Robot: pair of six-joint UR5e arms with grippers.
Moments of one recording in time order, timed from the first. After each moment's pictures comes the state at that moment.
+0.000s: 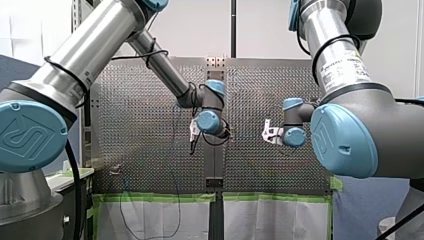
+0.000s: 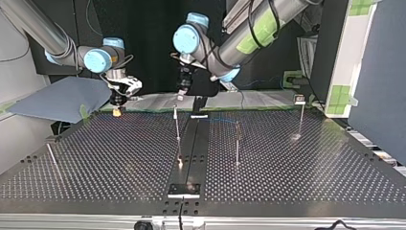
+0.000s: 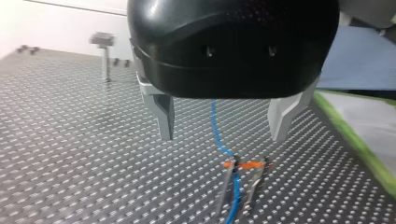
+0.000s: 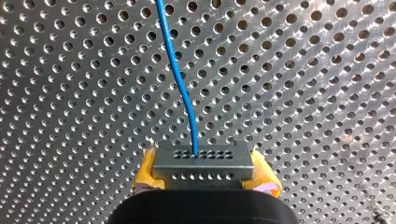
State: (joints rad) left arm -0.72 -2.14 -1.66 -2.64 -2.00 -1.62; right arm 1.84 -0.93 1.75 -0.74 1.57 1.70
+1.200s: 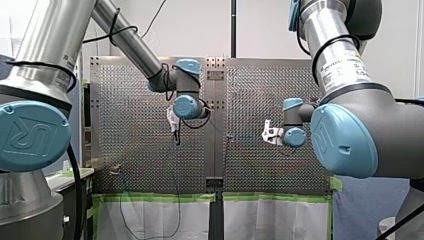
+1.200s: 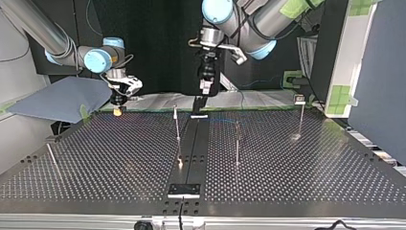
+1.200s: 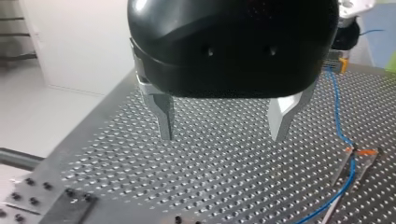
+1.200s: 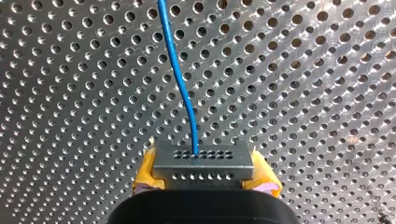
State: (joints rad) left arm -0.68 -1.83 -1.97 -2.46 -2.06 -1.81; right arm 1.84 -0.93 1.75 -0.73 1.56 1.70
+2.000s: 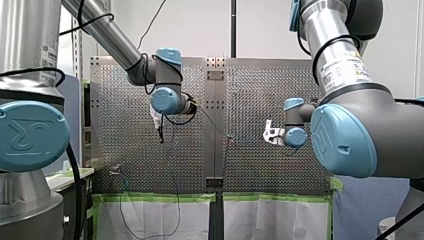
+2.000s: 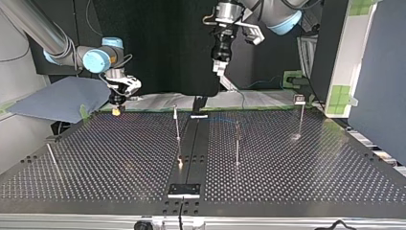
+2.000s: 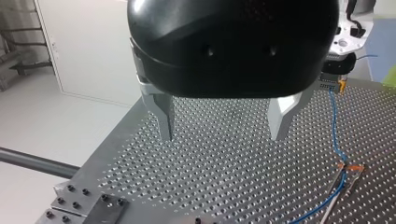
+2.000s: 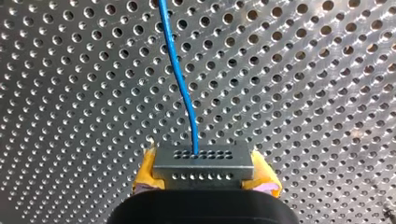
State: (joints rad) left arm -0.69 -1.63 -2.17 -2.45 -2.06 -1.81; right arm 1.84 -0.93 1.75 -0.72 1.56 1.70
